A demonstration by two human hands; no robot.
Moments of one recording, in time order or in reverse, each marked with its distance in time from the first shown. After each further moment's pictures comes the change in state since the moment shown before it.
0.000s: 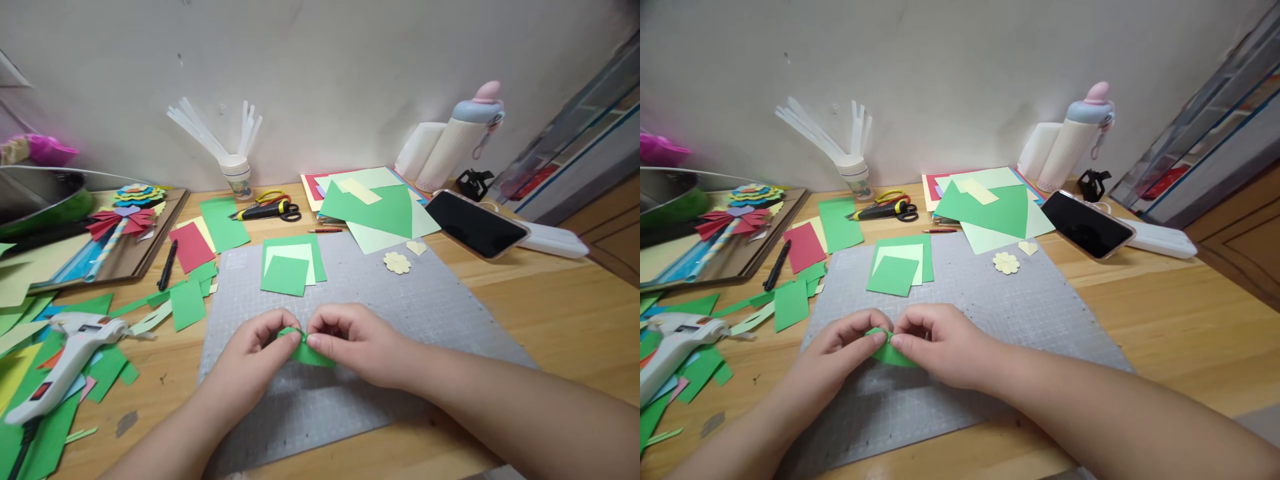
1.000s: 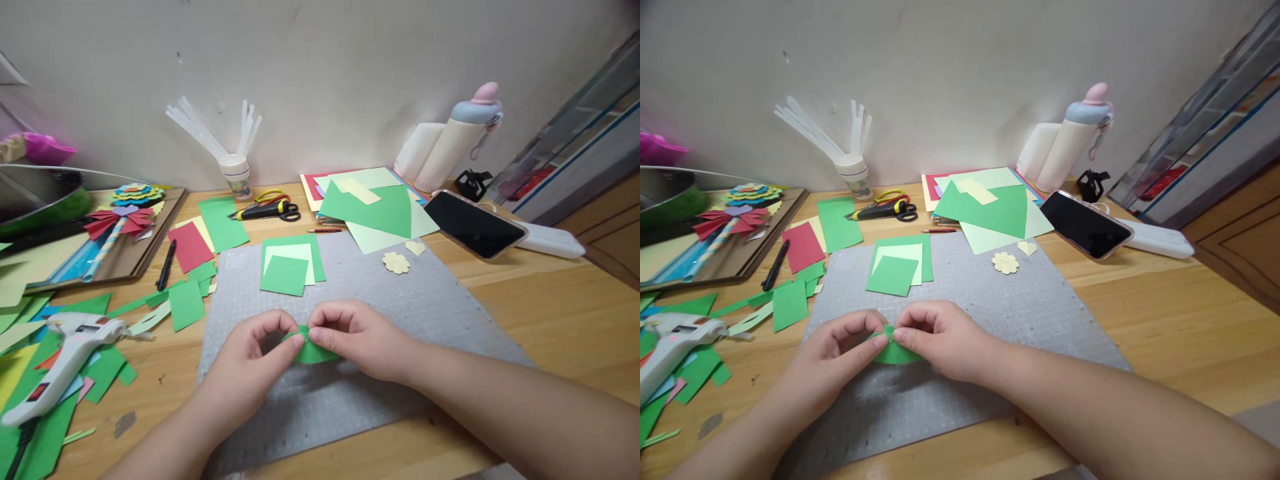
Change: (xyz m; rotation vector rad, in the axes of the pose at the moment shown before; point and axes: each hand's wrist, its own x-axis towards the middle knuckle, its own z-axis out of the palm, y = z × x) left_hand -0.003 0.001 0.000 0.082 0.036 0.068; right_hand 0.004 0.002 -0.001 0.163 0.020 0.057
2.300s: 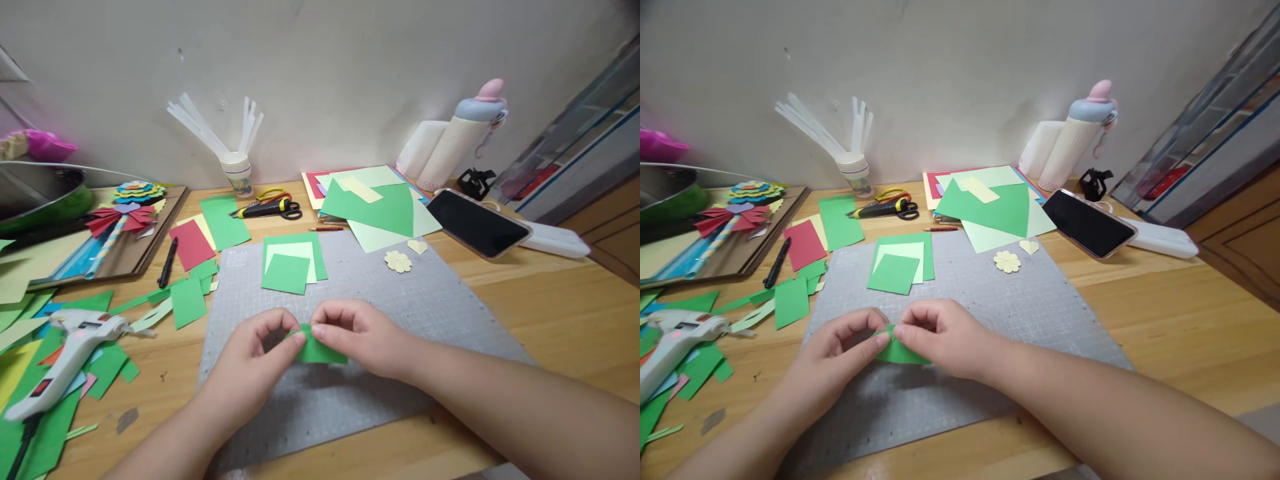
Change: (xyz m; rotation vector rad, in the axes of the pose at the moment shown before) left_hand 0.000 -0.001 0.003 -0.007 0.031 -0.014; right_hand -0.002 -0.001 0.000 -0.042 0.000 0.015
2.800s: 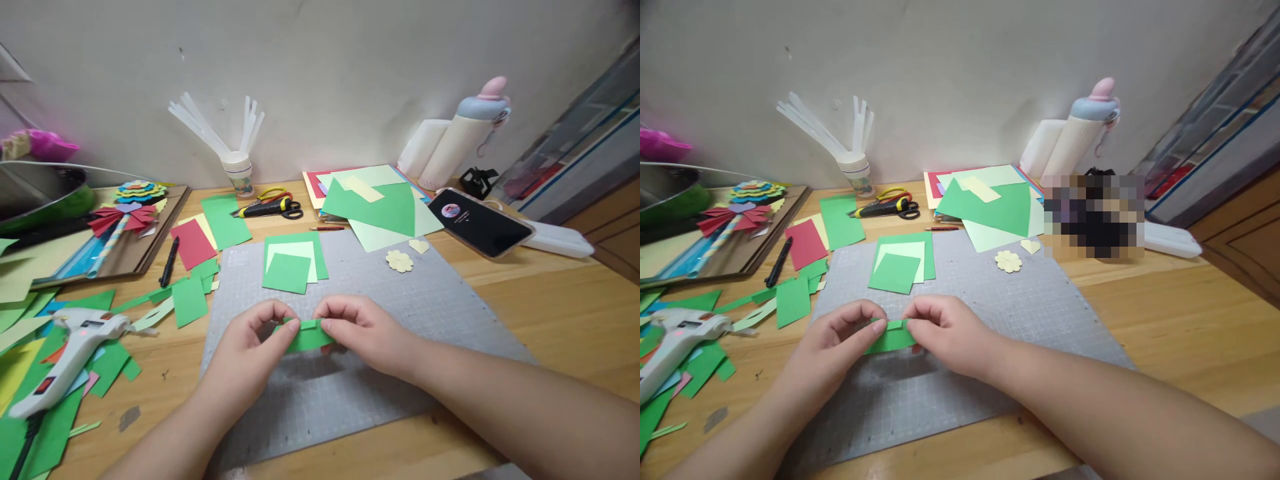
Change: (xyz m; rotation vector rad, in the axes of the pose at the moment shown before) left_hand 0.002 -0.001 -0.002 -0.025 0.091 -0.007; right_hand 0.001 0.002 0.000 0.021 0.055 0.015
